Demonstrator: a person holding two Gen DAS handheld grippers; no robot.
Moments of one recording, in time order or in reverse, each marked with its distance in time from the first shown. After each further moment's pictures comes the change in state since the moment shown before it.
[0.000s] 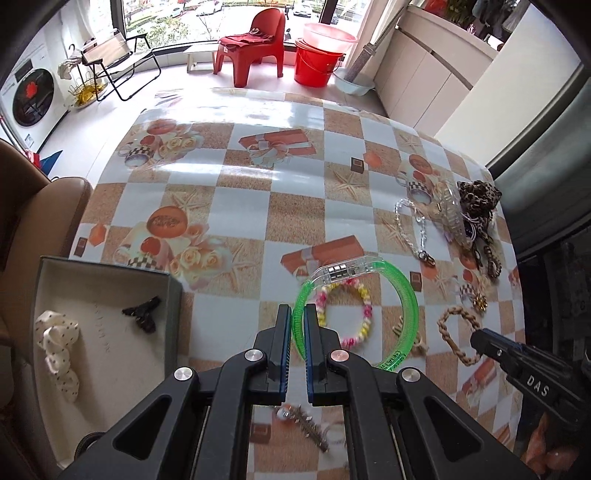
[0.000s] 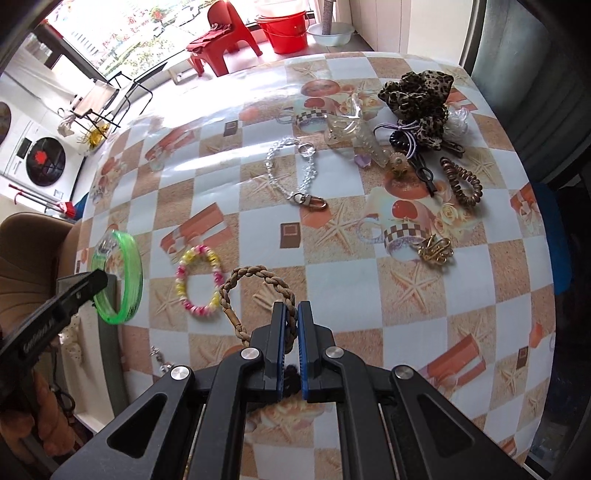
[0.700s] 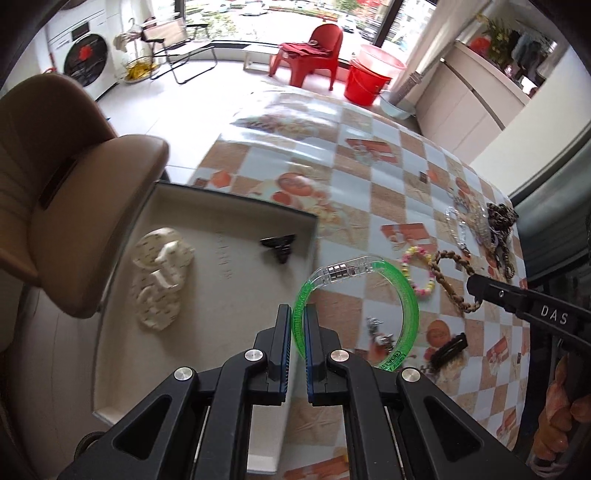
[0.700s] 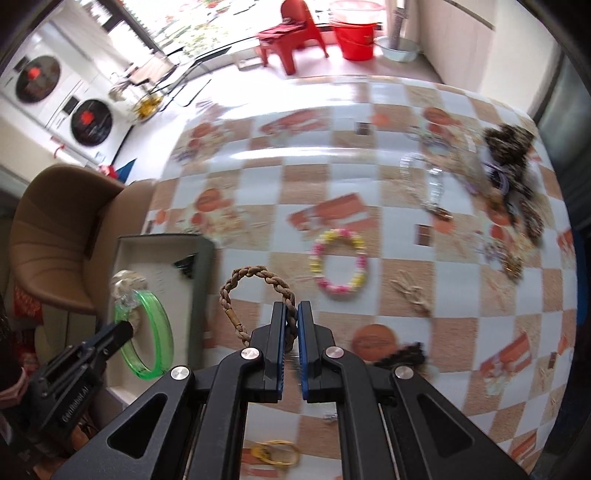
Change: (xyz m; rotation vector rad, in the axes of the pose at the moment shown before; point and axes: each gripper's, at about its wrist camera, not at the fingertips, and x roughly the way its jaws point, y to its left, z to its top) left arm -0.076 0.122 -0.075 -0.163 -0.050 0.055; right arm -0.019 0.143 -0.028 -0.199 0.003 0.110
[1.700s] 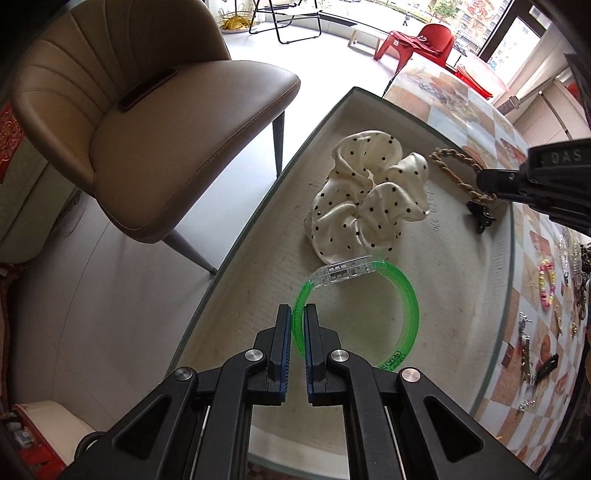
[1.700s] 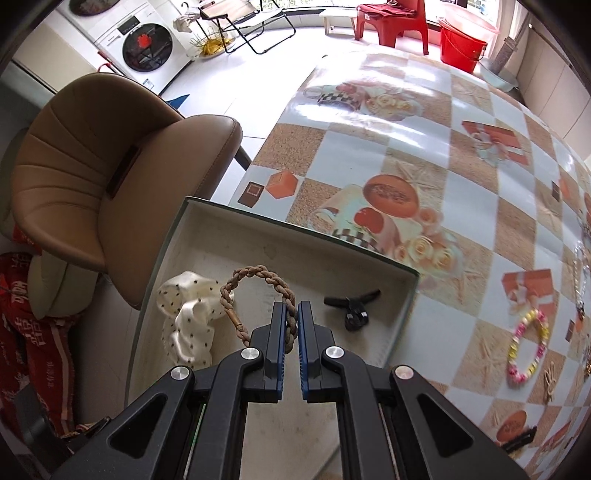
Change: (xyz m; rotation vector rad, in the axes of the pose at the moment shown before) left arm 0.059 0.146 -0.063 -0.257 0.065 0.199; right arm 0.137 0.174 0.035 -0.255 0.118 0.039
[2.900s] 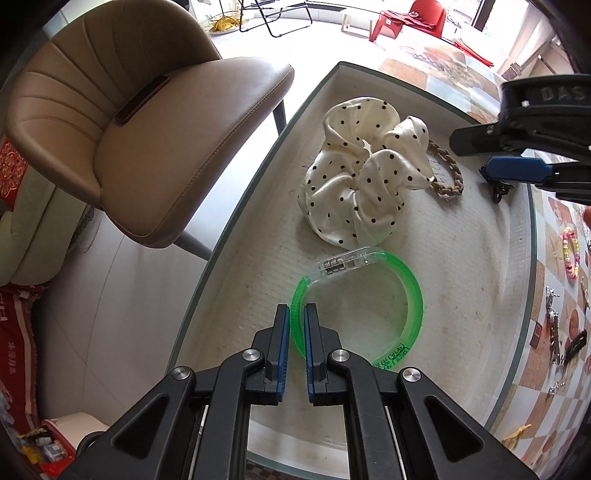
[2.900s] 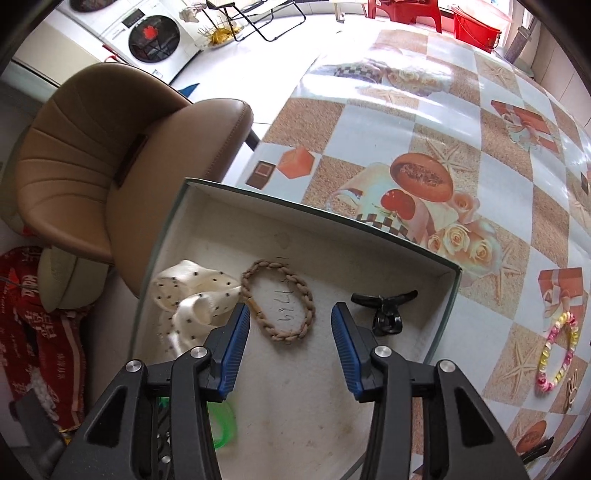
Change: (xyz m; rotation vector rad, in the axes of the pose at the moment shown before) left arm 0.005 -0.017 -0.002 0.096 0.040 0.103; right arm 0.022 0.001 -0.001 0.004 0.035 0.079
